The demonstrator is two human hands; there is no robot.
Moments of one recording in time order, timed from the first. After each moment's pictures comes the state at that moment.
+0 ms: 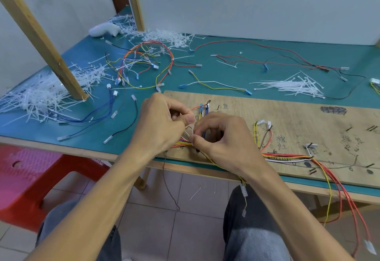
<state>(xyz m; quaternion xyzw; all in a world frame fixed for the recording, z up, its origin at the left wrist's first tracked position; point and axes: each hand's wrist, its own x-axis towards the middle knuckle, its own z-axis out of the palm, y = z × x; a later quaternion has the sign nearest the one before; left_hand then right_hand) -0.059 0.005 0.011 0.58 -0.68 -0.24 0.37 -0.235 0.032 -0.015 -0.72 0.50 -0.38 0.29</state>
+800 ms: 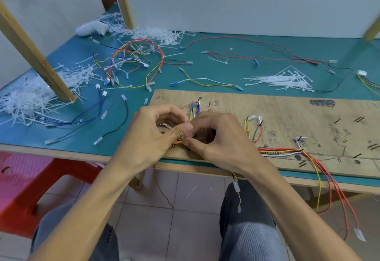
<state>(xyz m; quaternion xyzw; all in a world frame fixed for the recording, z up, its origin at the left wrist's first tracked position) -0.049 0.021 -0.006 0.45 -0.69 -0.39 0.42 -0.245 0.033 -0.012 -0.77 0.48 -0.34 0.25</state>
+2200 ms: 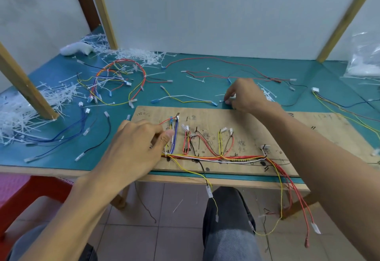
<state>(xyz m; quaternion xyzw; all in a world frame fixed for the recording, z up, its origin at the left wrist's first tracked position) -0.062 0.028 0.019 0.53 -0.82 -0.07 0.20 -0.384 -0.105 0.018 -0.71 0.69 -0.12 0.05</state>
